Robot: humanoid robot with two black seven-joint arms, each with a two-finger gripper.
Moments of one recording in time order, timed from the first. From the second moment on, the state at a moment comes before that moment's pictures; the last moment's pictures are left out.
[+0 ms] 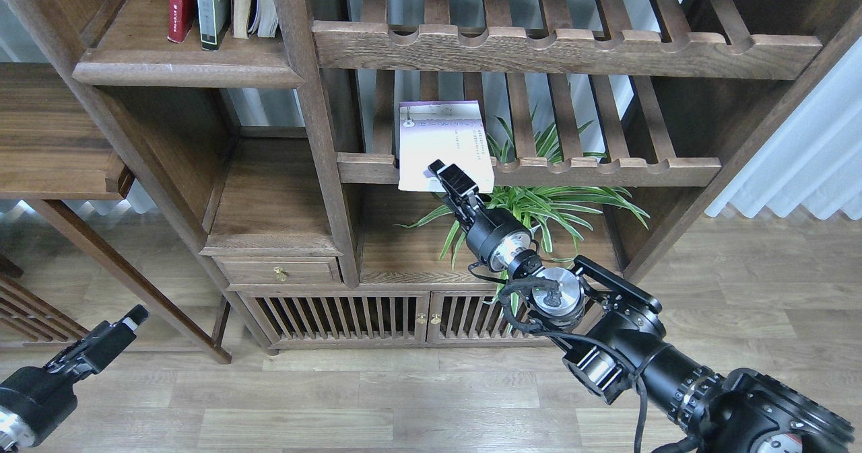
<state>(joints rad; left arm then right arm) 0.23 0.49 -1.36 -1.16 0.27 -0.49 0.07 0.55 0.01 0.69 0.82 0.40 0.21 0.13</state>
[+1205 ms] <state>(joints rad) 0.24 0.49 -1.41 -1.15 0.27 -0.49 0.07 0.54 0.01 0.69 0.82 0.40 0.31 0.17</state>
